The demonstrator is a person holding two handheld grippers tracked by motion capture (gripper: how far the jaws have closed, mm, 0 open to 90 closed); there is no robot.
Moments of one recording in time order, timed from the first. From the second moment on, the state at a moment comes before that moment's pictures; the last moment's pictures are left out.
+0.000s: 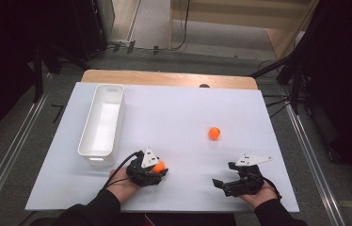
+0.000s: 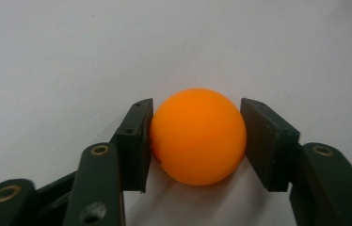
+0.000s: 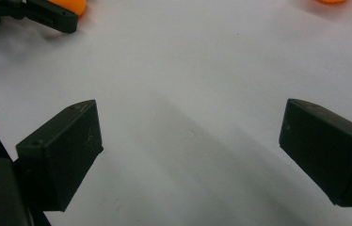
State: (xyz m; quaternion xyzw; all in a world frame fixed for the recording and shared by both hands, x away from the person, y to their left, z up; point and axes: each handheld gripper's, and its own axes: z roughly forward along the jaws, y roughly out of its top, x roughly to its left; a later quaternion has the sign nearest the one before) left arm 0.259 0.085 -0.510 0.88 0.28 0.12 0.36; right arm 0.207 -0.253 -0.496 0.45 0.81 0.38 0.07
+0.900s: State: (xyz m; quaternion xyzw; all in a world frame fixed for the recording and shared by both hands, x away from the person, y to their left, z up) left arm 0.268 0.082 -0.500 0.89 0.28 0.07 0.35; right arm 0.213 -0.254 -0.497 0.44 0.80 0.40 0.06
